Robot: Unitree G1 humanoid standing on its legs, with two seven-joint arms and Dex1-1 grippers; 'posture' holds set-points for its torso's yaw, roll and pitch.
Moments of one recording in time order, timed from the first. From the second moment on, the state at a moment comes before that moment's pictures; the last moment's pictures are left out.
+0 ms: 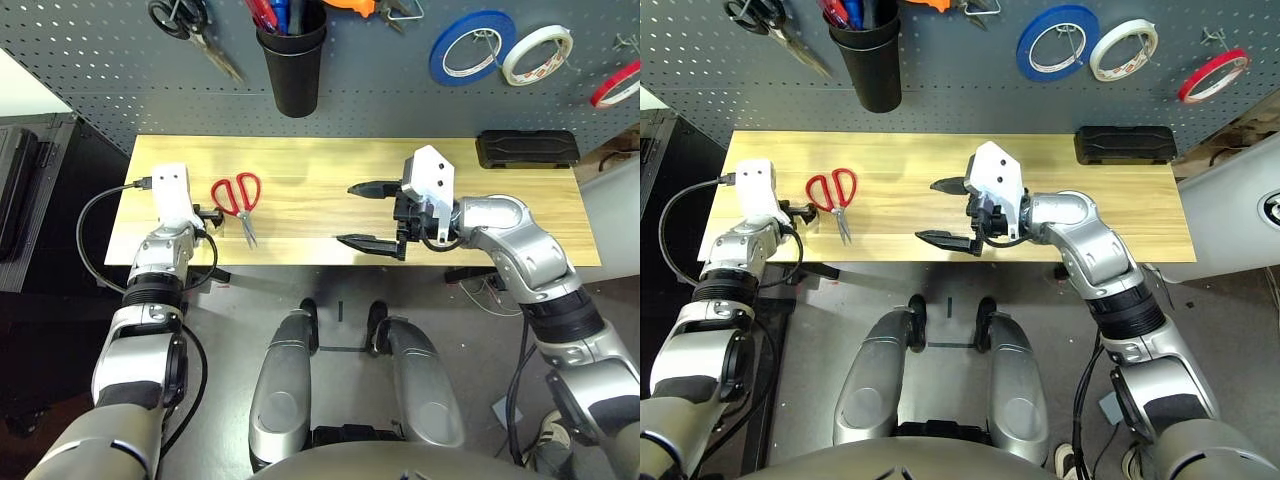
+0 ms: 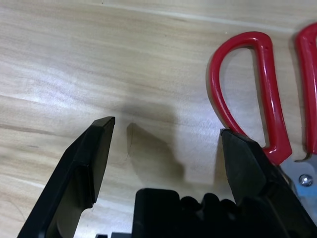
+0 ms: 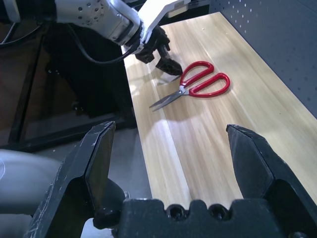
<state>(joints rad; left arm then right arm) -0.68 0.45 0.15 0.79 -0.10 0.46 -0.06 -0.53 -0.44 0.23 -0.09 0.29 0.37 1.00</state>
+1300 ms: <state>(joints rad) -0.76 0.43 0.25 0.79 -0.11 0.40 -0.05 -0.52 -0.46 0.23 -0.09 0.27 0.36 1.01</state>
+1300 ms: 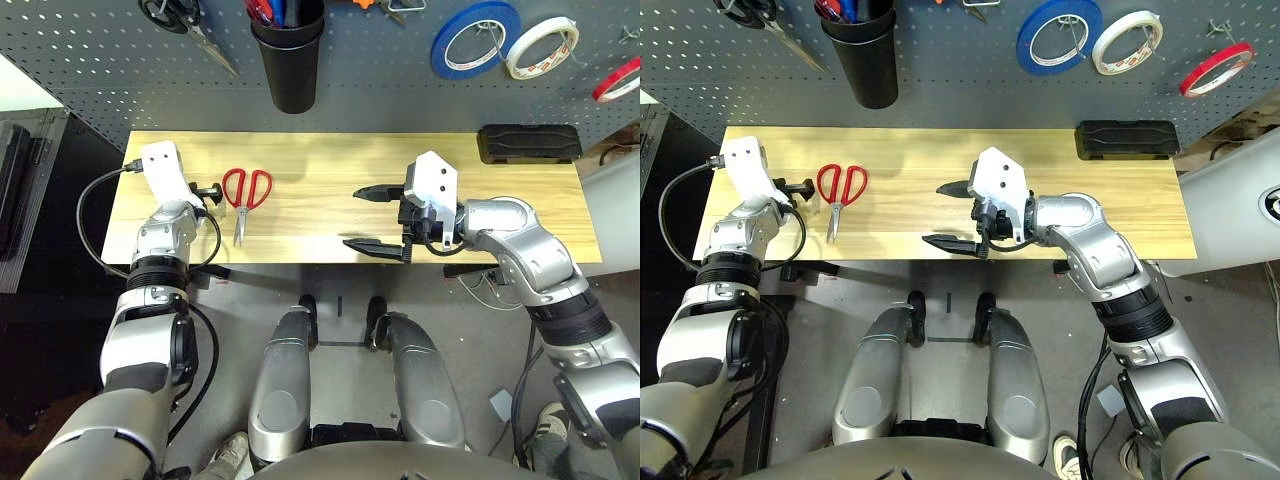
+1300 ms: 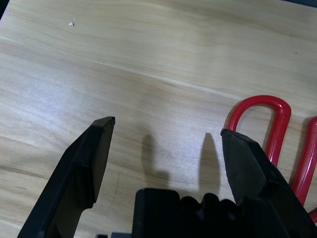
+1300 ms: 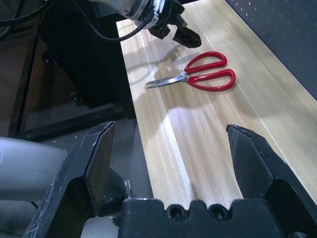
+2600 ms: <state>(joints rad) -0.64 0.42 0.16 0.61 -0.07 0.46 -0.15 -0.53 -0.47 0.22 -0.08 0.27 0.36 1.00</state>
